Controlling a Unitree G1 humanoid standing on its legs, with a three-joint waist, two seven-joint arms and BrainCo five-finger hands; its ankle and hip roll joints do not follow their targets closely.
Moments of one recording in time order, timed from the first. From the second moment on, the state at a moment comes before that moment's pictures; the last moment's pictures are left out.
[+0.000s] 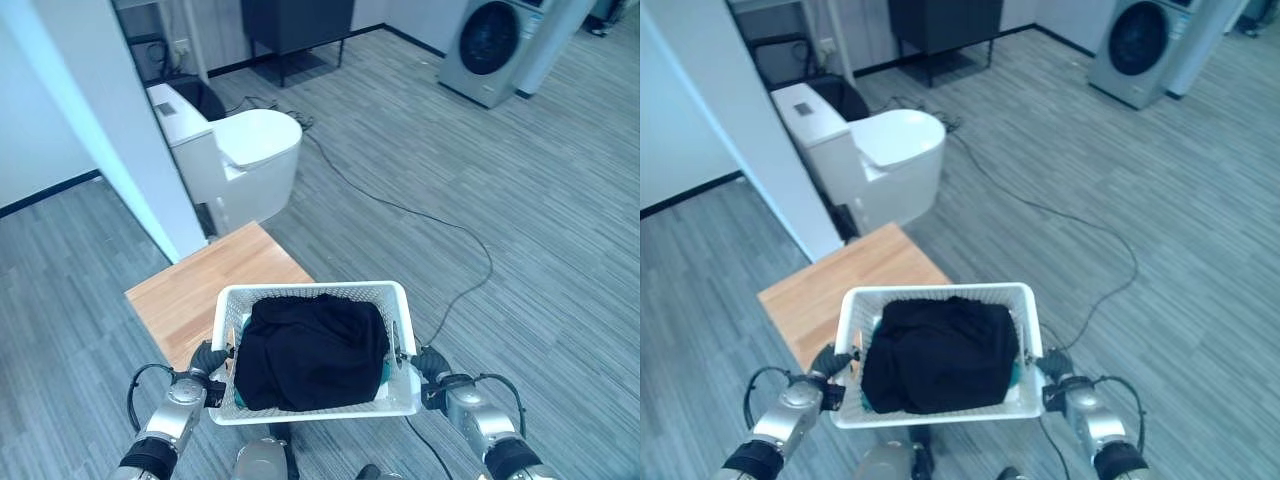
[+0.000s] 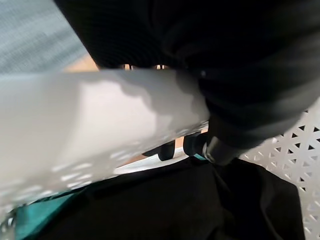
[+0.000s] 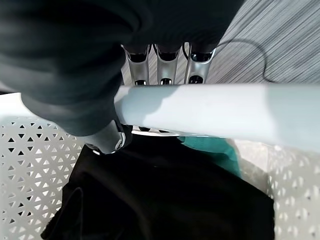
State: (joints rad) left arm -0.09 0.42 -0.24 0.59 -0.23 0.14 0.13; right arm -0.11 -0.33 0.26 0.60 0.35 0.12 0.02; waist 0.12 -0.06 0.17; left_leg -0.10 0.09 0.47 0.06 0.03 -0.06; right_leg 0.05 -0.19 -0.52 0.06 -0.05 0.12
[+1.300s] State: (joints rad) left arm -0.07 0.34 -0.20 0.61 -0.18 0.11 0.13; right arm -0.11 -0.38 0.24 0.57 0.32 0.12 0.04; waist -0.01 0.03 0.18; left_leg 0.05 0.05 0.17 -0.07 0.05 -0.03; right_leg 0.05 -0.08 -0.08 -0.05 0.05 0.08
